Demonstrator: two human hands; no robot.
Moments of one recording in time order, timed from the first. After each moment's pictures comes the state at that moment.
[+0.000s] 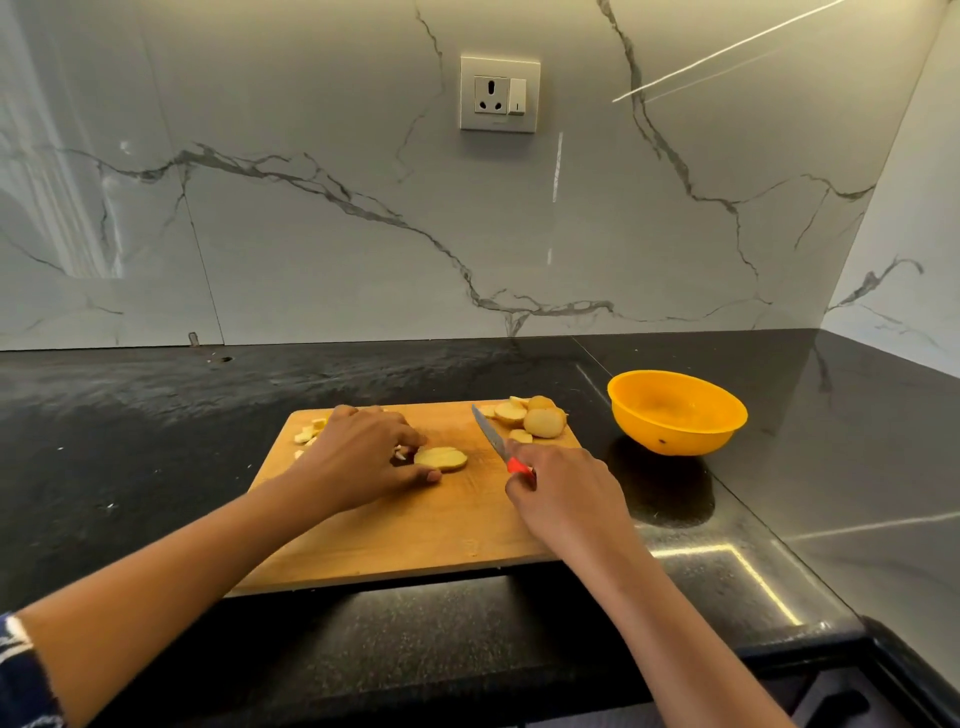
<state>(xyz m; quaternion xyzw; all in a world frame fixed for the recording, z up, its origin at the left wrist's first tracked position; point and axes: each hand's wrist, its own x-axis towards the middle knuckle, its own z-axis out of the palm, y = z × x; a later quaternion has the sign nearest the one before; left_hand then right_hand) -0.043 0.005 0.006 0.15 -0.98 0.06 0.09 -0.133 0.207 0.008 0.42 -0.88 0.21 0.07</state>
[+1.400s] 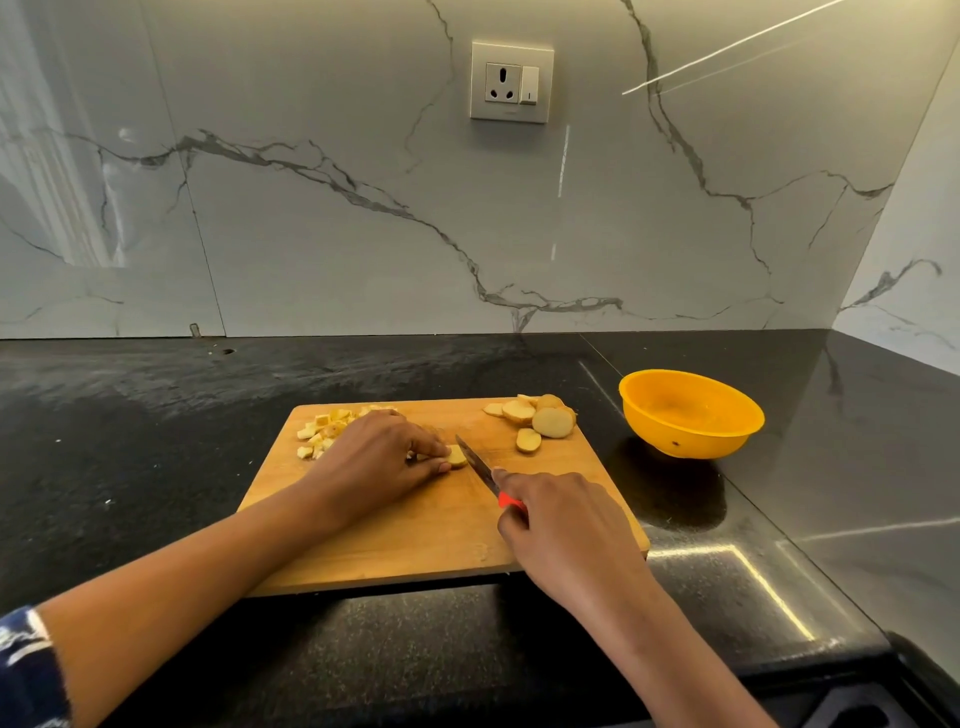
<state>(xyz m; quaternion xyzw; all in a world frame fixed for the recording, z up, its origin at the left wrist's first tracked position) -0.045 0.012 -0.003 0.10 -0.97 -0.08 0.19 -0.113 0.212 0.003 0.48 -0.85 0.20 0.05</state>
